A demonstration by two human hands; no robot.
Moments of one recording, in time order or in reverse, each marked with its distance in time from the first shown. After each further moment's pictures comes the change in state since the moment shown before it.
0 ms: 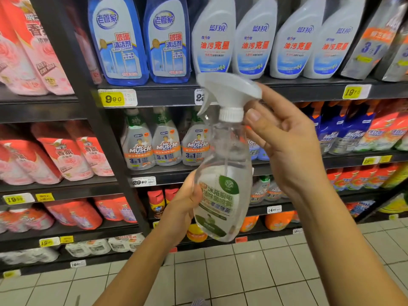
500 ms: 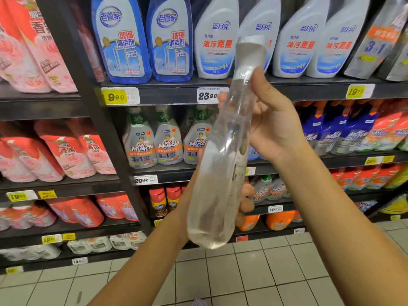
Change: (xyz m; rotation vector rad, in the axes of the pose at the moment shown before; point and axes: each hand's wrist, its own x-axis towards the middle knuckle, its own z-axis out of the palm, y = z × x) left_hand 0.020 0.021 0.033 -0.628 -0.288 -0.458; right_hand 0.042 0.004 0.011 0.345 -0.098 0.318
